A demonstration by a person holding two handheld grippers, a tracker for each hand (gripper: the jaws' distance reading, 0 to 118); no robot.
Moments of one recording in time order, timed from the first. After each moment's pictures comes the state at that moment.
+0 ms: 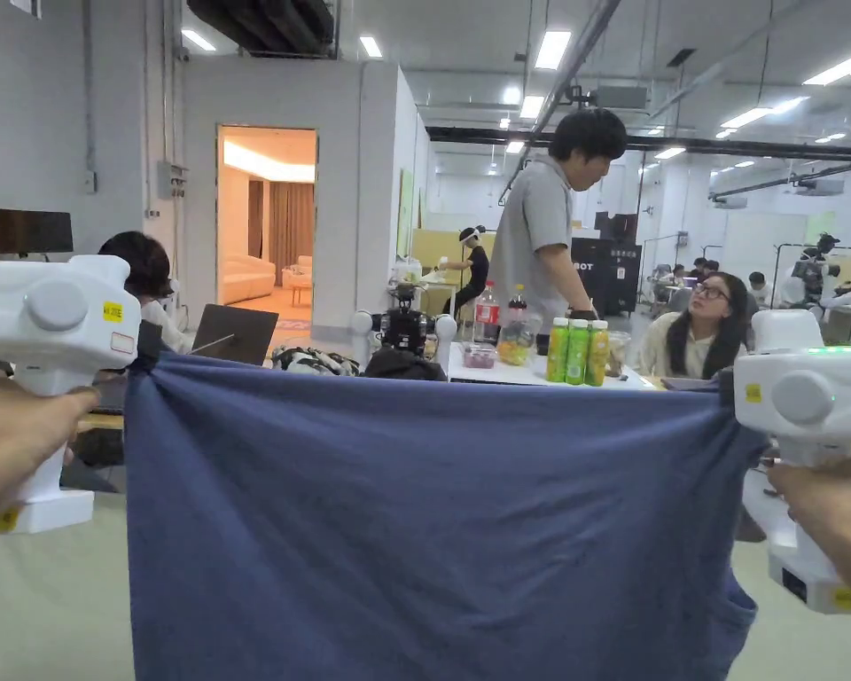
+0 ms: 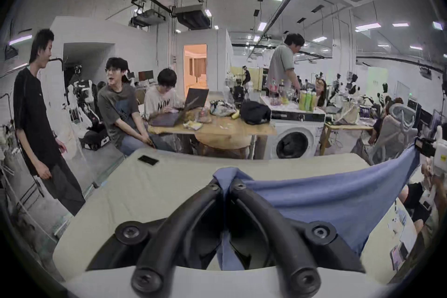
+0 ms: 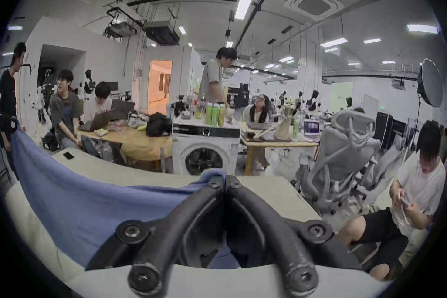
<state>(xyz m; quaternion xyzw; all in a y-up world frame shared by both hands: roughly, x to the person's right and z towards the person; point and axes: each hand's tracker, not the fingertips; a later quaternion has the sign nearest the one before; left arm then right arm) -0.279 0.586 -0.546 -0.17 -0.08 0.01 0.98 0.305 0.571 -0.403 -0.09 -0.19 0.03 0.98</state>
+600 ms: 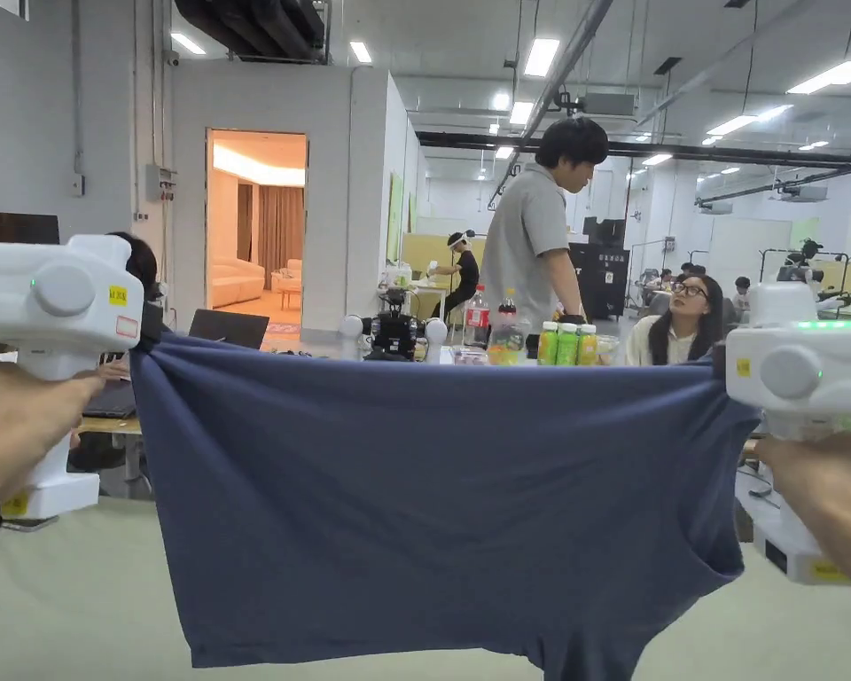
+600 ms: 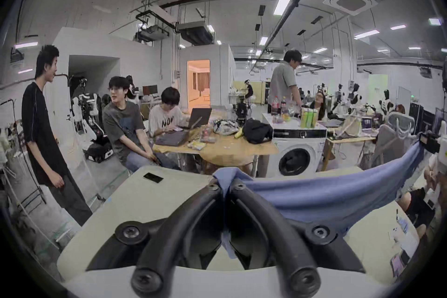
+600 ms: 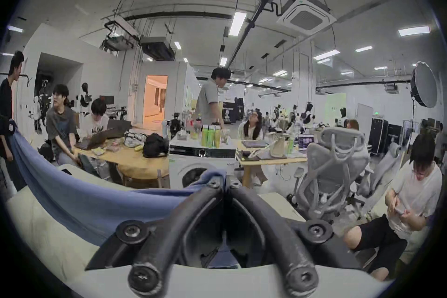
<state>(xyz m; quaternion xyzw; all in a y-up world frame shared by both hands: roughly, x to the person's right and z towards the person) -0.274 0.576 -0.530 -0.15 -0.08 0.00 0.99 0.297 0.568 -0.381 -0.07 -0.21 0.03 0.98</state>
